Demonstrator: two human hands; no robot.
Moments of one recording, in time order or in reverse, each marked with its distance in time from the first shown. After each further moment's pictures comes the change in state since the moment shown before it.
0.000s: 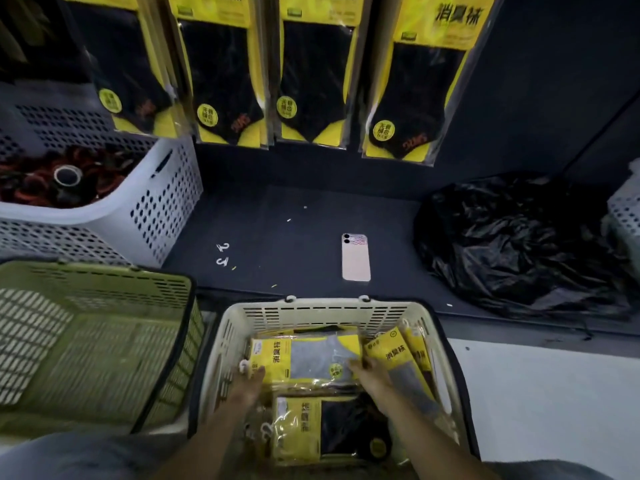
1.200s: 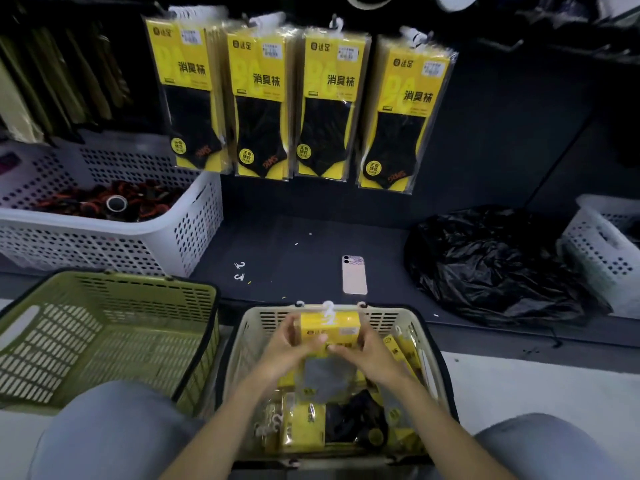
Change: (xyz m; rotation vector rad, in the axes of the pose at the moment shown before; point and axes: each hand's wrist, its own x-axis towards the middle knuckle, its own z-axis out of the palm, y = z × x) left_hand -0.118 0.057 -0.024 -0.316 -0.362 0.649; right_hand -0.136 -0.066 -0.030 0.141 -0.237 -0.745
